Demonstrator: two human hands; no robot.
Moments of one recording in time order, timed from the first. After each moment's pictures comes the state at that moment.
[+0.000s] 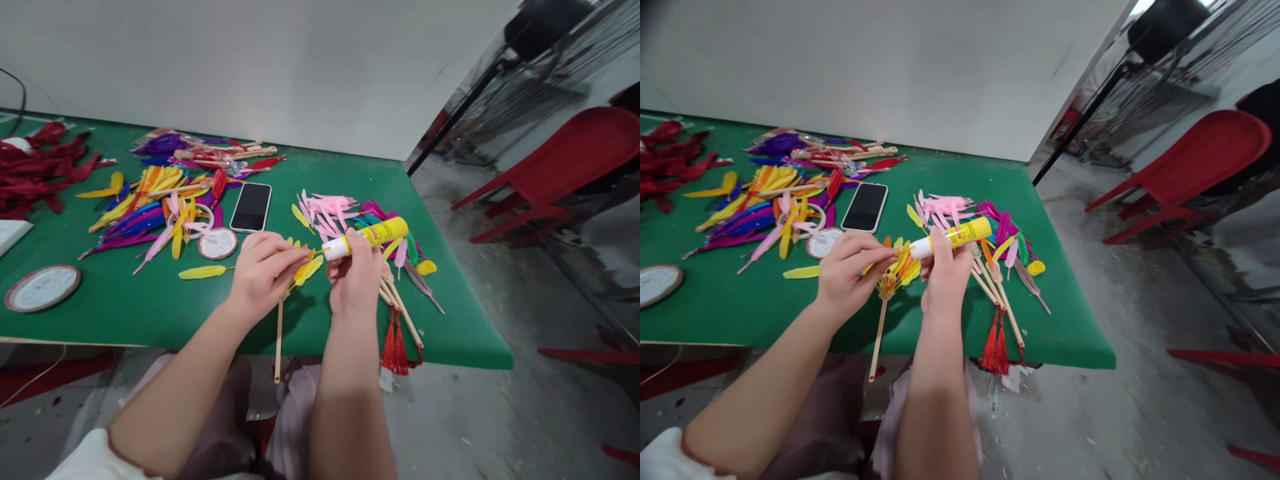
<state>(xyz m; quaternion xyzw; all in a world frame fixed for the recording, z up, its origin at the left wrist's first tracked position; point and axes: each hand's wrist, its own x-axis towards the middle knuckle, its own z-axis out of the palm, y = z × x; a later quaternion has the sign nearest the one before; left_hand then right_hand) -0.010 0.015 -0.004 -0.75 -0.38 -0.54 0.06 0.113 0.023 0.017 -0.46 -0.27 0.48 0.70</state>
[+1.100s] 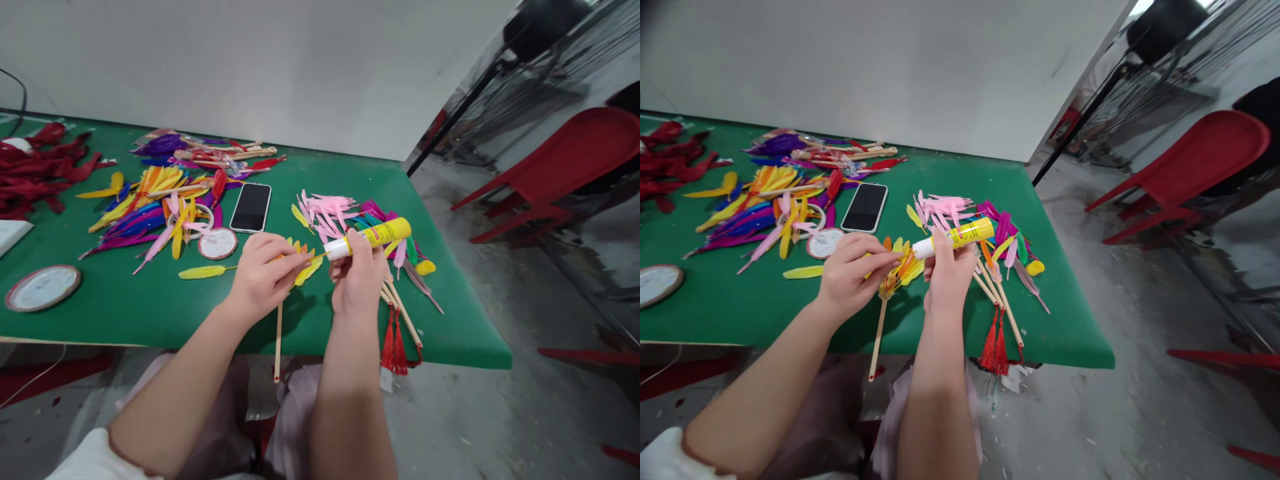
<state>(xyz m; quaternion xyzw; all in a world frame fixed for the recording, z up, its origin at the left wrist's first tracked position) -0.011 0.015 -0.006 -0.78 -0.34 -0.51 0.06 0.116 0.023 0.015 -0.49 -0.28 0.44 0.70</state>
